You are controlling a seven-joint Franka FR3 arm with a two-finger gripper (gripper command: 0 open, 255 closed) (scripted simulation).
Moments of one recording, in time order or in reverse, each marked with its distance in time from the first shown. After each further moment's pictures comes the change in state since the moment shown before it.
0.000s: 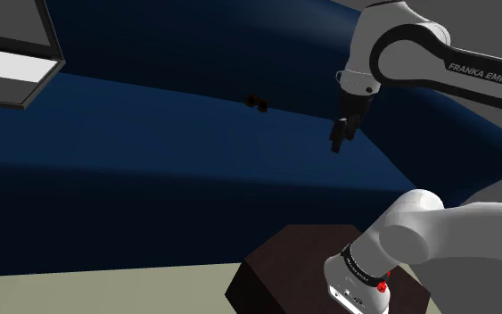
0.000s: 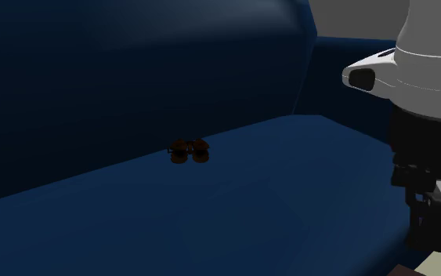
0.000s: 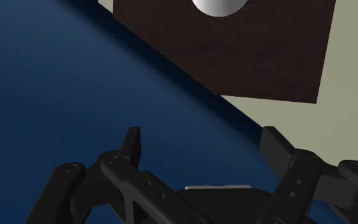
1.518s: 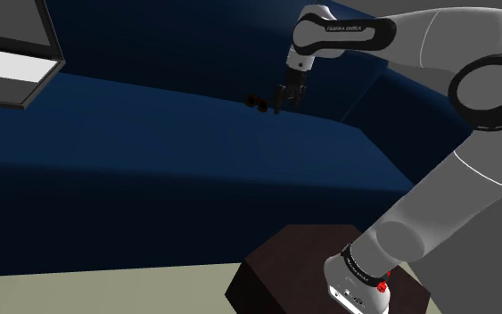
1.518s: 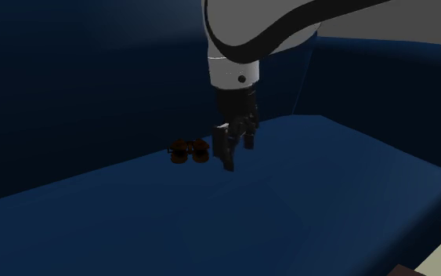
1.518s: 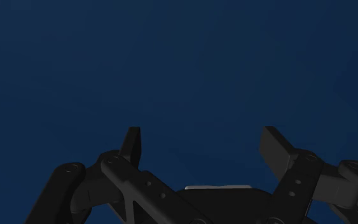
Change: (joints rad) arm -0.077 0.773 -0.142 0.545 0.109 0.325 -0.064
